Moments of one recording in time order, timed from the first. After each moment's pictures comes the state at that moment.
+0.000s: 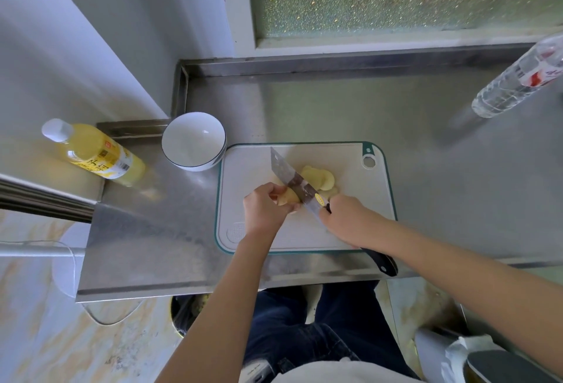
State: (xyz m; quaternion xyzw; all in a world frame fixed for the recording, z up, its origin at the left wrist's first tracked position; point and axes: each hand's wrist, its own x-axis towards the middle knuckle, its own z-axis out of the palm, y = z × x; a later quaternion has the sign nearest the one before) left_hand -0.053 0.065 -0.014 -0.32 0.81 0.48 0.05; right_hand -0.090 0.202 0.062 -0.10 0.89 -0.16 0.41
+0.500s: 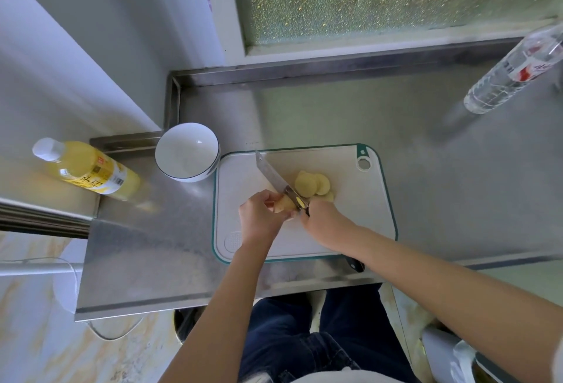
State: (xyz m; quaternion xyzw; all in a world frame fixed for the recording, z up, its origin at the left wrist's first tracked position) left_hand -0.054 0.065 -0.014 -0.32 0.82 0.47 0.05; right_hand -0.090 0.184 0.021 -0.09 0.88 -0.24 0.39
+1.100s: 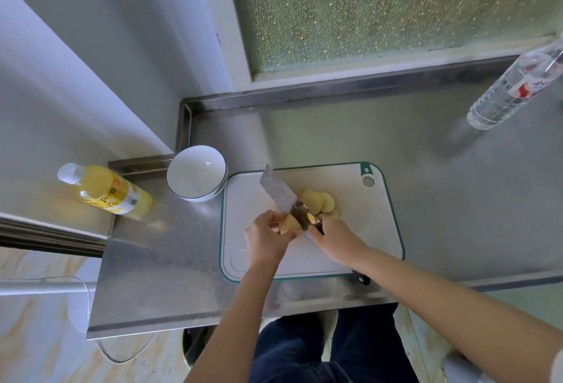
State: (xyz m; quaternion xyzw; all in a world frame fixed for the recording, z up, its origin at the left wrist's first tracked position) left_hand -0.047 0.070 -0.016 -0.32 0.81 0.48 0.03; right_hand -0.096 0.202 -0.003 -0.12 0.87 -0.30 0.36
